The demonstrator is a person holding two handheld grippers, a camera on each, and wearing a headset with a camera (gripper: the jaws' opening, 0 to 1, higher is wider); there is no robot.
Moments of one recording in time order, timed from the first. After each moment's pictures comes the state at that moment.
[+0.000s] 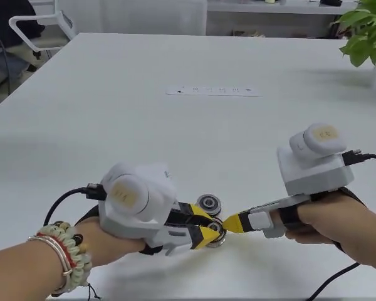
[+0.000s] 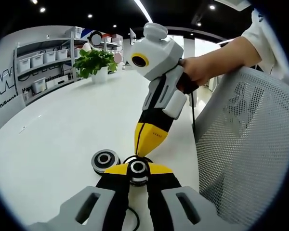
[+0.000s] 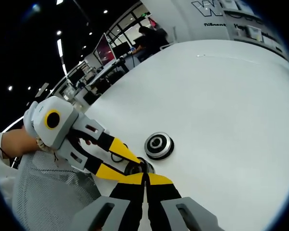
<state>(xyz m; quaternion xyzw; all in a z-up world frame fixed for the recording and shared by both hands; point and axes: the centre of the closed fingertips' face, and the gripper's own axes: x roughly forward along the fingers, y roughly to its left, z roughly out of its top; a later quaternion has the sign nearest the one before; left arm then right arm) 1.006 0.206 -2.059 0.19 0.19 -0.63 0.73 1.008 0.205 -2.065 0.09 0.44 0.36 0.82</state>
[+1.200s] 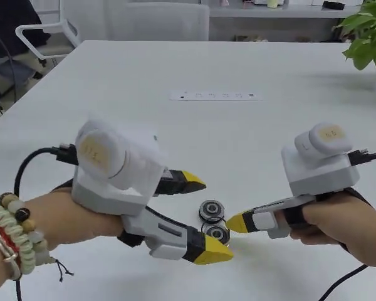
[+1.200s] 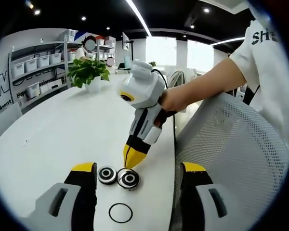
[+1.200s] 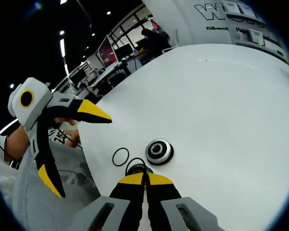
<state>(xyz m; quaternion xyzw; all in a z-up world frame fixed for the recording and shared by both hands) 0.988 0.227 -1.981 0.18 0.18 -0.66 0.71 1.015 0.201 -2.056 0.08 0.42 0.37 0.82</state>
